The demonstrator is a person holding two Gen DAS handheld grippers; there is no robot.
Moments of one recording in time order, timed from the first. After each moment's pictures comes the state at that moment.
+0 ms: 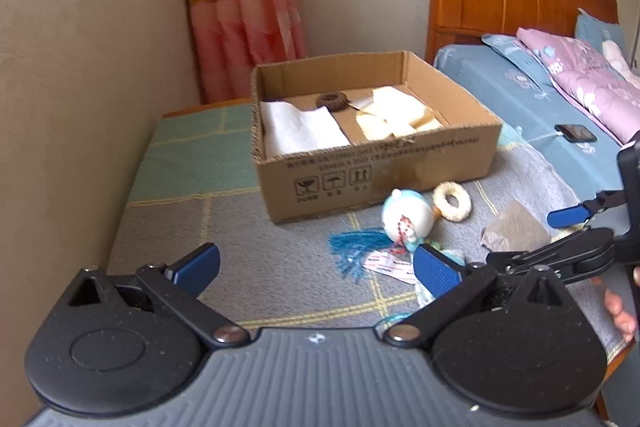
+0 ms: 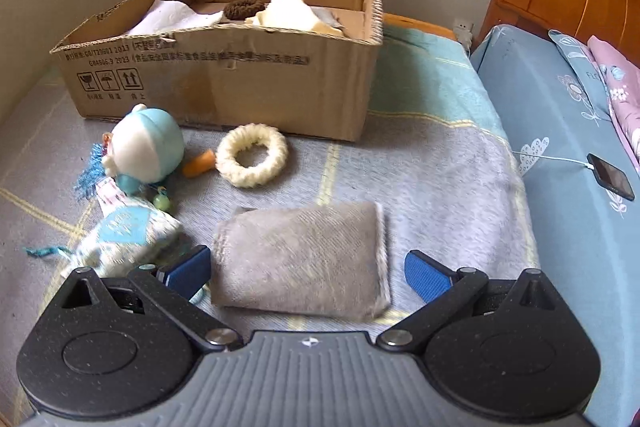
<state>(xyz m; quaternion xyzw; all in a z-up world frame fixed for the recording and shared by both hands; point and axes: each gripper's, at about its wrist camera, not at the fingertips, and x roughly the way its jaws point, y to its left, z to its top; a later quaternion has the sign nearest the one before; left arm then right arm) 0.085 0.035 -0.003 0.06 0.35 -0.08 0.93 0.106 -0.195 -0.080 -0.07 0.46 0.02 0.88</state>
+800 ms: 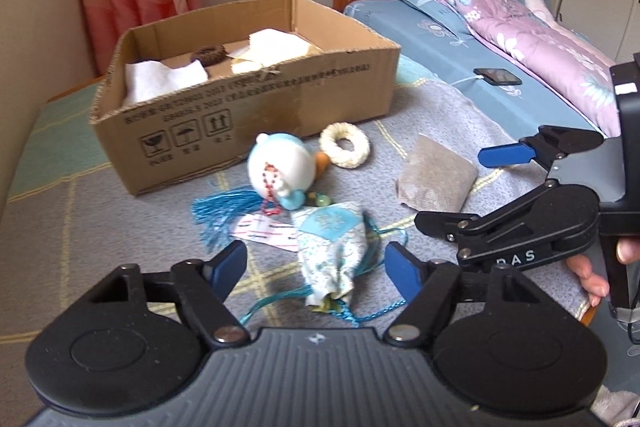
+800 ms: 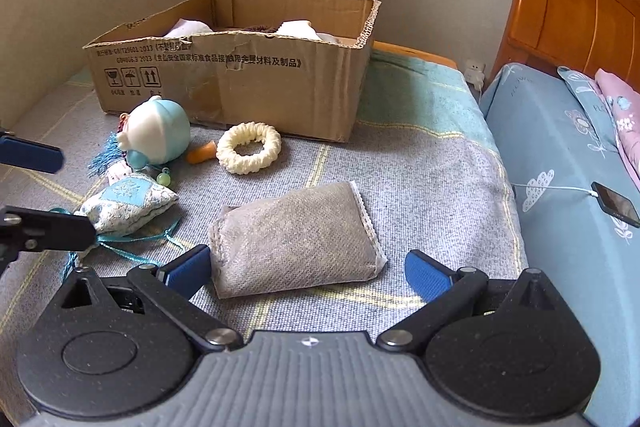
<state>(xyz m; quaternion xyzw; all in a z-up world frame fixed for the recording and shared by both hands) 0.096 -0.019 -0.051 0.07 0.39 -0.21 0.89 0.075 -0.210 -0.086 -0.09 0.39 0.07 0.91</state>
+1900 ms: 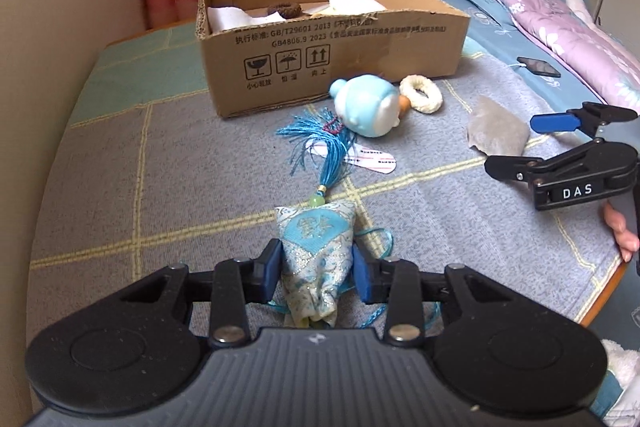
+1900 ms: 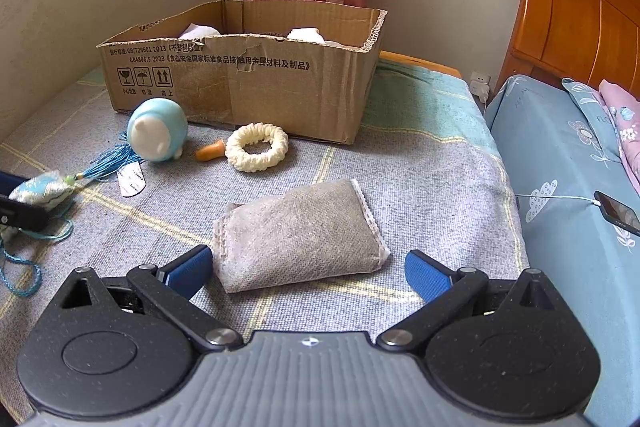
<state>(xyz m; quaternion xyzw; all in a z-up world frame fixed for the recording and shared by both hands) 0.073 0.042 -0.064 0.06 0.42 -0.15 0.89 0.069 -0.209 -0.088 -0.09 0.38 0.08 0.92</state>
